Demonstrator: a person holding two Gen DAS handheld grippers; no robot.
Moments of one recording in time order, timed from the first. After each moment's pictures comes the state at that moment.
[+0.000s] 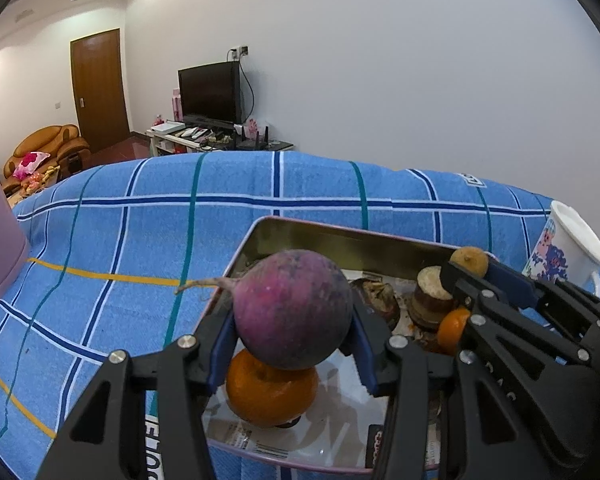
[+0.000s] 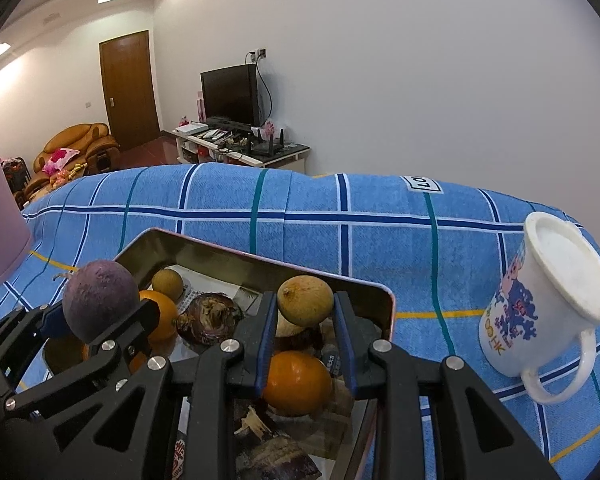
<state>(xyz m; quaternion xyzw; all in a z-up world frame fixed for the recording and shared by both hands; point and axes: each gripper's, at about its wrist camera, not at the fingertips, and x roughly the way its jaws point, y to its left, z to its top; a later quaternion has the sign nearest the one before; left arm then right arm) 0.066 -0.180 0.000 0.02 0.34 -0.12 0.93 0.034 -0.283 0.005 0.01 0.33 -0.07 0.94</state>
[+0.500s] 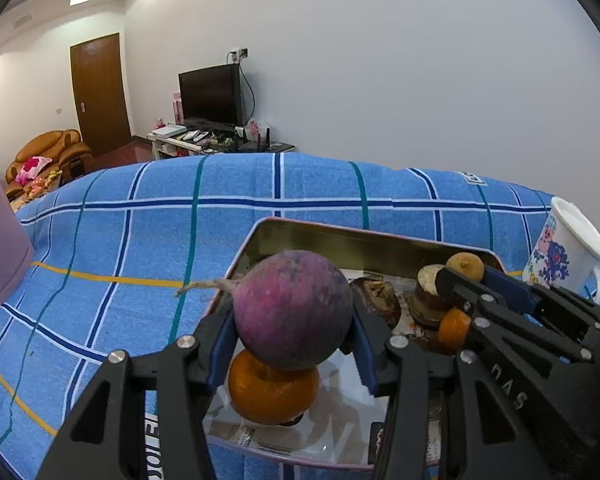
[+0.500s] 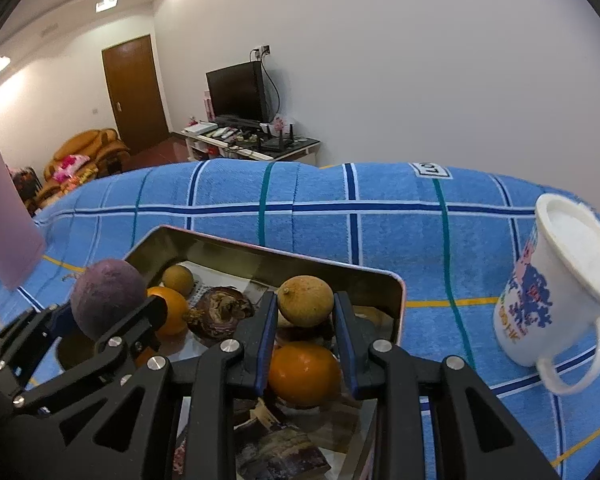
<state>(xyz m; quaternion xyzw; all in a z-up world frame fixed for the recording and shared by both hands) 0.059 -0.185 -0.001 0.03 0.33 -0.12 0.94 0.030 -0.291 -0.001 0.05 0.34 -0.05 0.94</state>
